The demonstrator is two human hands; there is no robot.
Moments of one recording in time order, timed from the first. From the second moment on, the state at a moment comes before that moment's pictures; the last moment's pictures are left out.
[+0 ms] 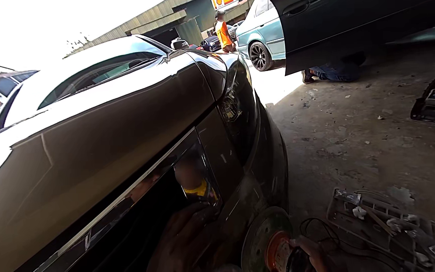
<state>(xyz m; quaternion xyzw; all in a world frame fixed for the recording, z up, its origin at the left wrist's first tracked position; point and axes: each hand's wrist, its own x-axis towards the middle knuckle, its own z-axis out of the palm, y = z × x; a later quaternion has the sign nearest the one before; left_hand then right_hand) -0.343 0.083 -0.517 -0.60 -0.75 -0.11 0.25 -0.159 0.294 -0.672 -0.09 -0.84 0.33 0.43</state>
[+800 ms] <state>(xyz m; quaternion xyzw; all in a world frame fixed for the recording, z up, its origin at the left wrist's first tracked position) -0.344 0.086 -0.518 -0.60 -0.75 -0.12 0.25 -0.153 0.312 -0.628 -0.09 -0.89 0.26 0.36</state>
